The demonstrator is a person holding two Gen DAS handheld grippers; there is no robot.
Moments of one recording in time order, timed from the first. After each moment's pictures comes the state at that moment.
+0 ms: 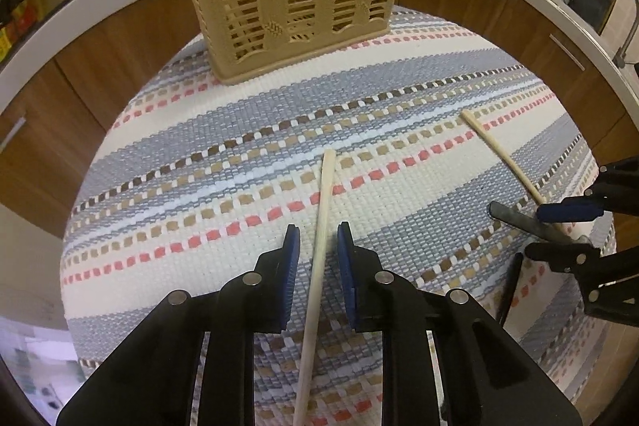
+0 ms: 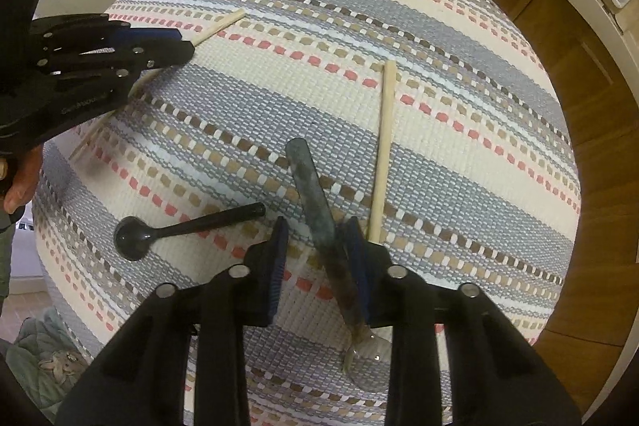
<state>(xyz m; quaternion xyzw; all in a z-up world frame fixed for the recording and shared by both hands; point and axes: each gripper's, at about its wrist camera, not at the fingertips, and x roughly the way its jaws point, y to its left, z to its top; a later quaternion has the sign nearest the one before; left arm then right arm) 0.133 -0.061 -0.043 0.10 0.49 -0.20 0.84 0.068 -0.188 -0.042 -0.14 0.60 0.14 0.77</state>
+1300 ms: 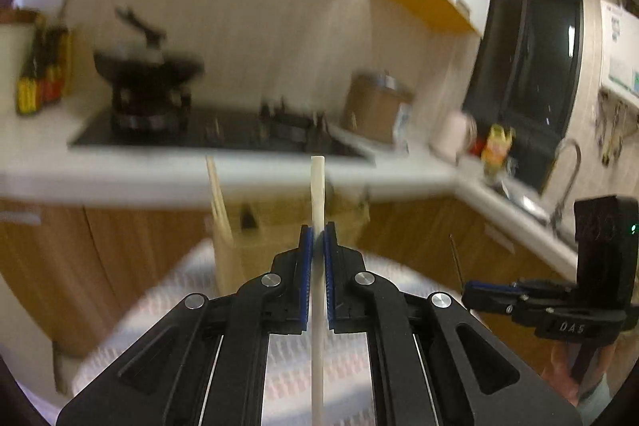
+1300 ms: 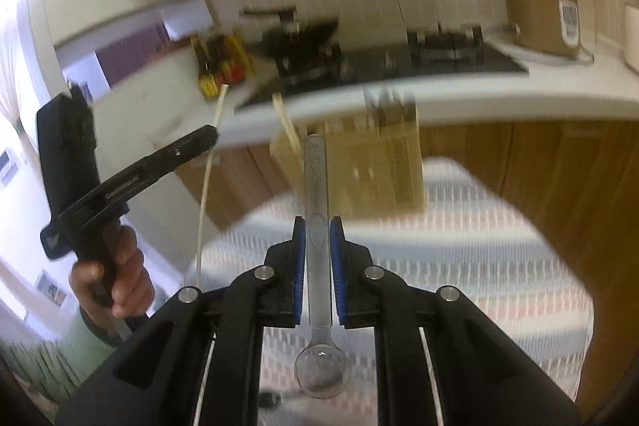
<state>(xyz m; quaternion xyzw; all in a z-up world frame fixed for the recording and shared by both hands) 0.115 -0.007 0.126 -0.08 0.19 -0.25 0.94 0.073 -0.248 0.117 0.09 0.30 0.22 0.92</state>
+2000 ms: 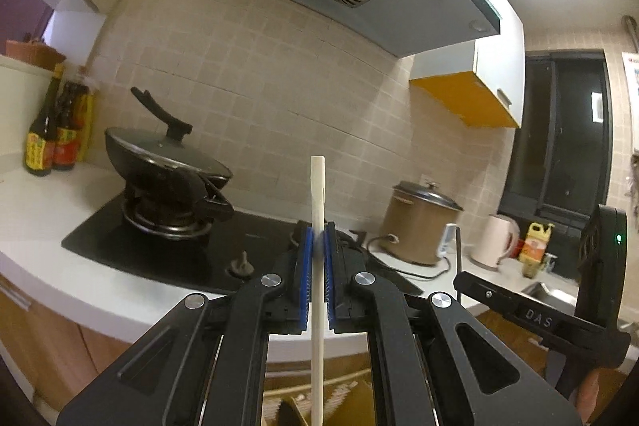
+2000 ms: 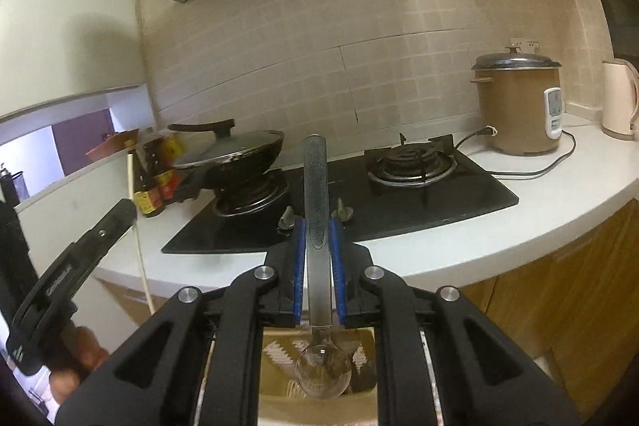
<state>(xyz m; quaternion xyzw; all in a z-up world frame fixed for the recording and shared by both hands) 0.226 -0.023 0.173 -0.14 0.04 -0.18 0.97 0.237 -0.246 0.174 0.11 0.16 0.11 0.98</state>
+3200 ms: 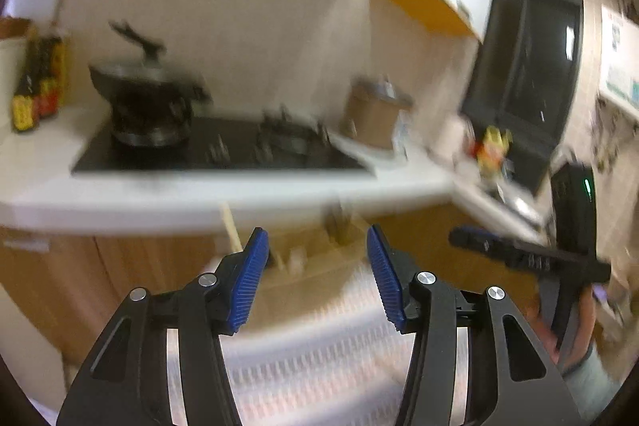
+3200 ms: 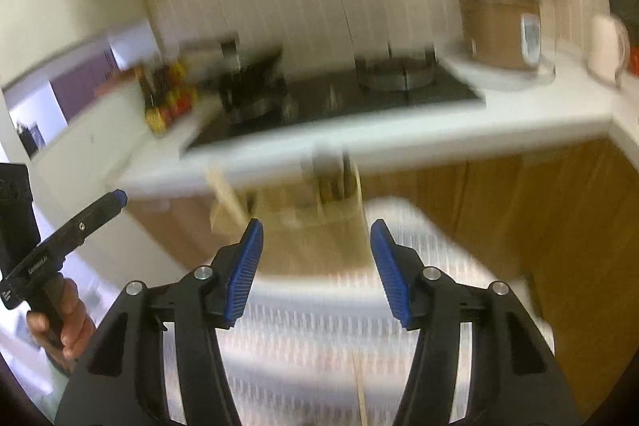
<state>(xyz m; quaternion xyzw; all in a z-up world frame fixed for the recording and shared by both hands) 0.131 0.005 0.160 -0.07 0.25 -0.28 0.92 0.118 -0.267 0.148 0.09 0.35 0.12 0.93</state>
